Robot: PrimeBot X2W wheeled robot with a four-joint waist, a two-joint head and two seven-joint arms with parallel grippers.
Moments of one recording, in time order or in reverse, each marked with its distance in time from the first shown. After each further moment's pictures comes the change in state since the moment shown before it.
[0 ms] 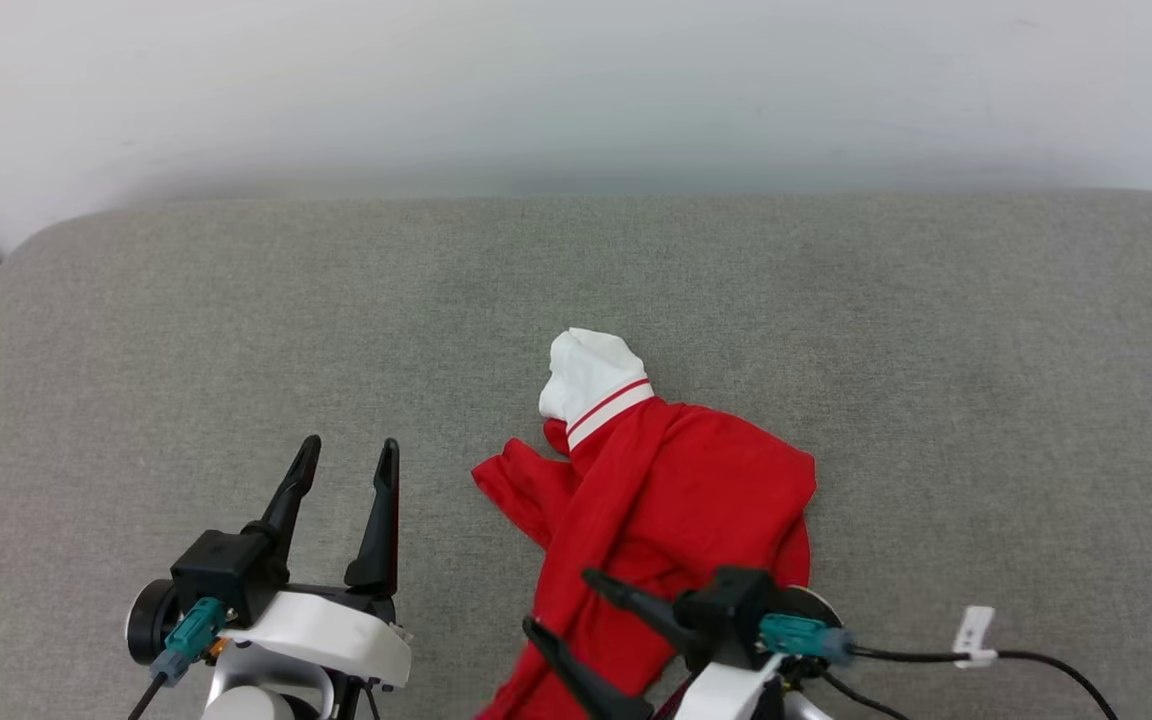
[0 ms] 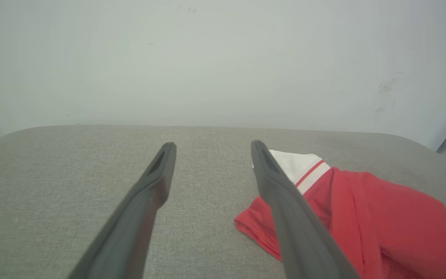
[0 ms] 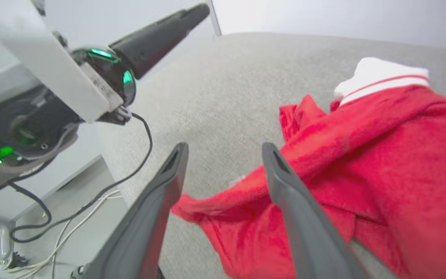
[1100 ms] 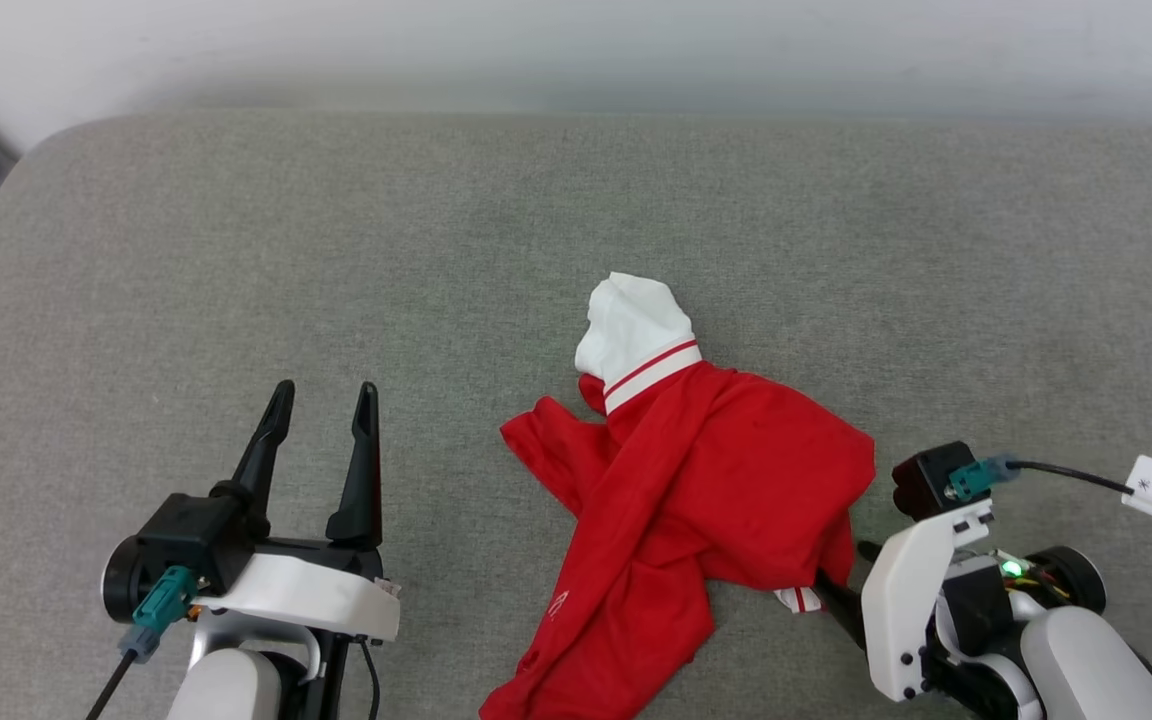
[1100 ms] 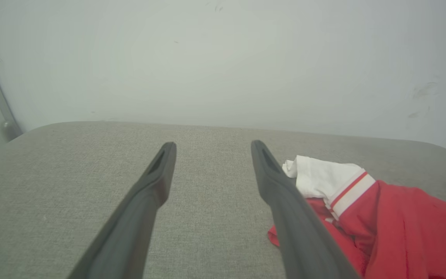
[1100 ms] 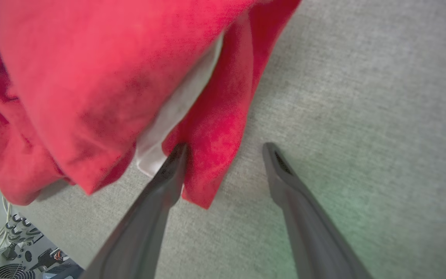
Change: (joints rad) left arm -0.044 0.005 0.023 -0.063 -0.006 0.014 0.000; right arm -0.032 -0.114 -0.429 0.075 -0.016 0.000 0.547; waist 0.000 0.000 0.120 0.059
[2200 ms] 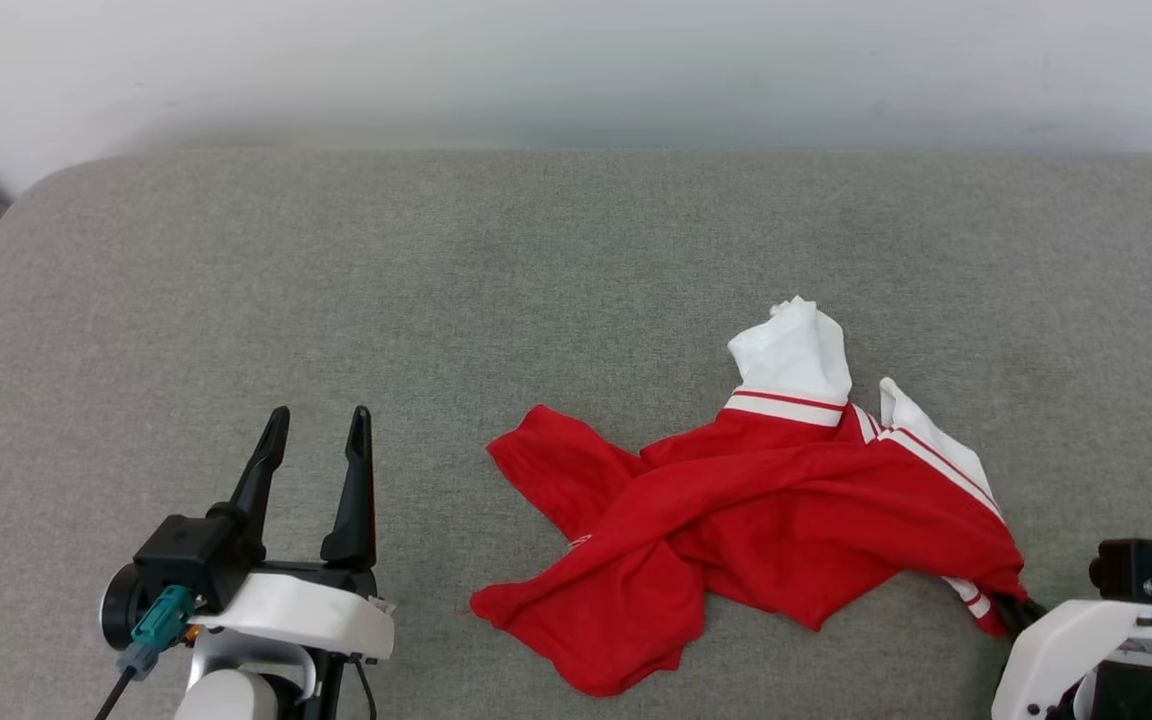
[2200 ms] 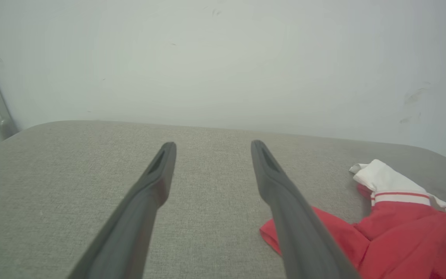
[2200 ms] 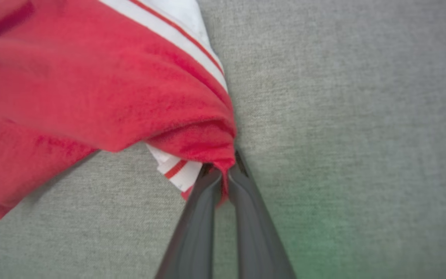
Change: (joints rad) left arm 0.026 -0.037 0.044 0.025 0.023 -0.028 0.000; right arm 0.146 0.105 -0.413 0.124 -0.161 0.000 -0.303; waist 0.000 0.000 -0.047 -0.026
